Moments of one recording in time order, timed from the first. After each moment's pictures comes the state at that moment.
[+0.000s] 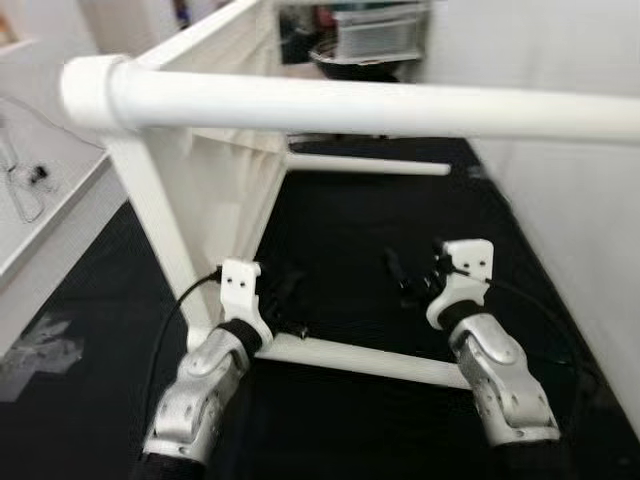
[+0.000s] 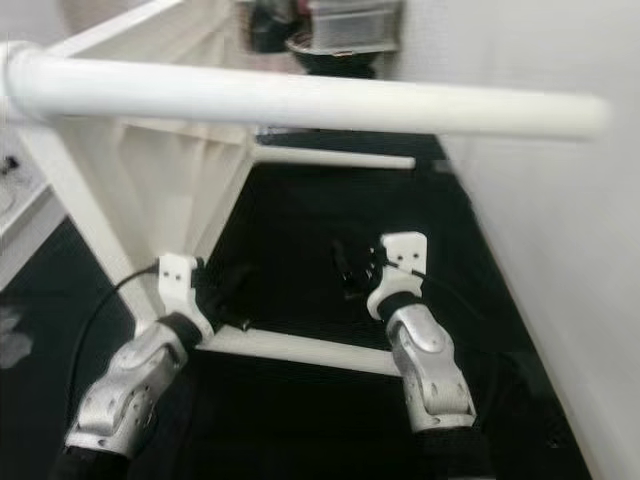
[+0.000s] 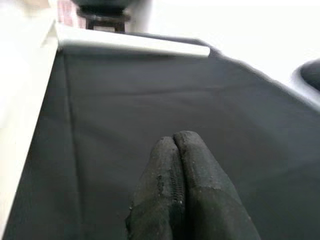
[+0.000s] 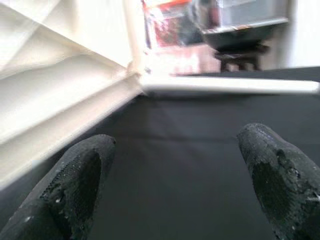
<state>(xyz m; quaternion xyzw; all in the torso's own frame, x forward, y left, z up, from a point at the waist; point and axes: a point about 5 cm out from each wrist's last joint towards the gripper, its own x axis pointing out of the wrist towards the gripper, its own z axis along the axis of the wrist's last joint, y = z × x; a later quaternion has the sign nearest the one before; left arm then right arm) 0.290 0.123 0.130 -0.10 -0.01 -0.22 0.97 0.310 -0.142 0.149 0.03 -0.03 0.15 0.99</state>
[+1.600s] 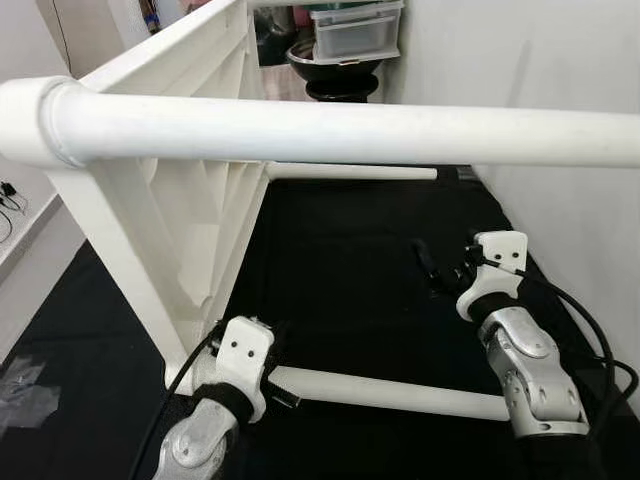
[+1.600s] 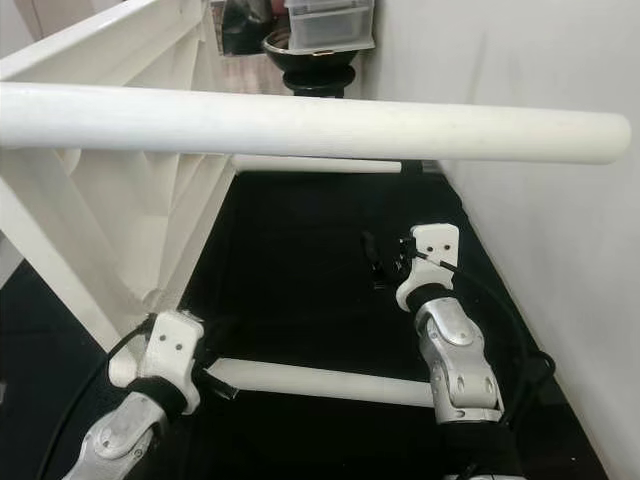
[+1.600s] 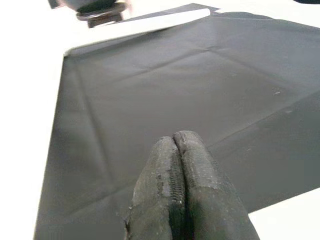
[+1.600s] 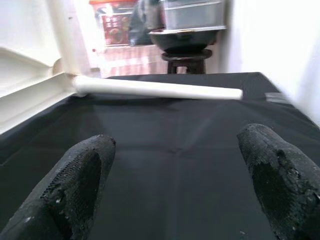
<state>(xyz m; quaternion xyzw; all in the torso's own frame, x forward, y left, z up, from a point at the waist) 0.214 0.115 0.122 0.05 0.00 -0.16 0.99 0.310 -0.204 0.155 -0.02 -0.03 0.07 1.00</state>
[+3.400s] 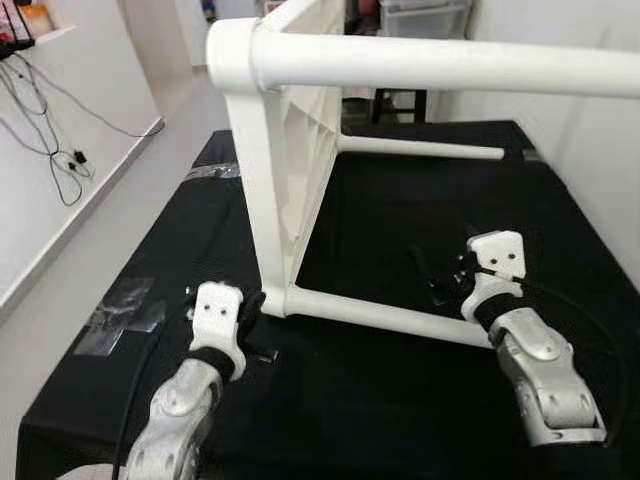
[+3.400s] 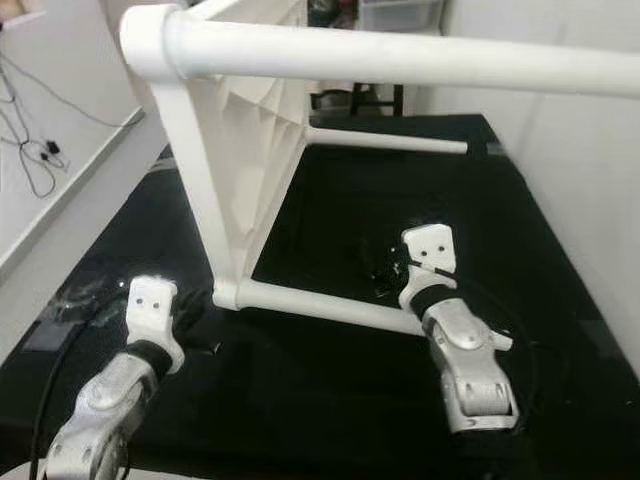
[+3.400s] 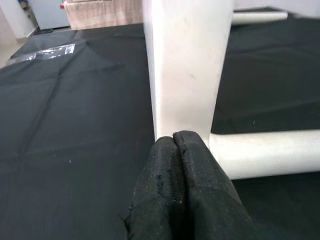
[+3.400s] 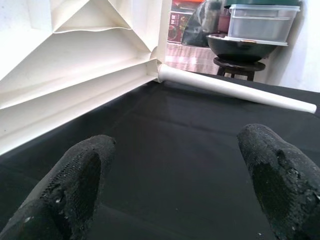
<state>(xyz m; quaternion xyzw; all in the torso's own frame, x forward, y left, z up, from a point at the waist) 0.264 0.137 0.131 0.00 0.00 -0.13 0.99 0.301 -0.208 0.162 -0.09 -0.04 0.09 0.99</state>
